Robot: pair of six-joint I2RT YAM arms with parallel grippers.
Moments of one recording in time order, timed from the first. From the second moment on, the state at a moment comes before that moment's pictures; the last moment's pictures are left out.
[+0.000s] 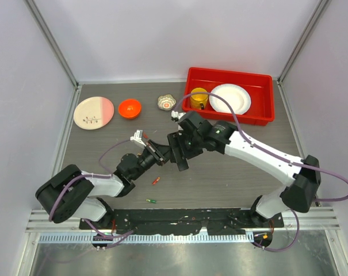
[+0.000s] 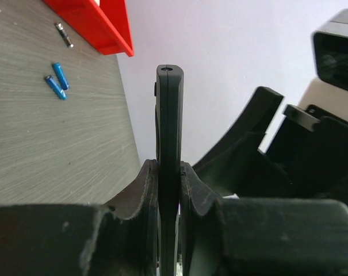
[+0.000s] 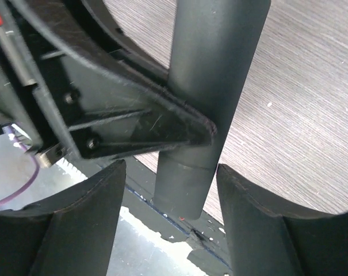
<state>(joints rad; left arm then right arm) -0.77 1.38 0.25 1.22 0.06 -1.37 0.92 1.49 1.38 -0.84 -0.09 0.48</state>
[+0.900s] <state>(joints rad) -0.78 2.06 1.52 -0.73 -0.56 -0.38 0.91 0.96 0.88 -0.61 0.49 0.65</state>
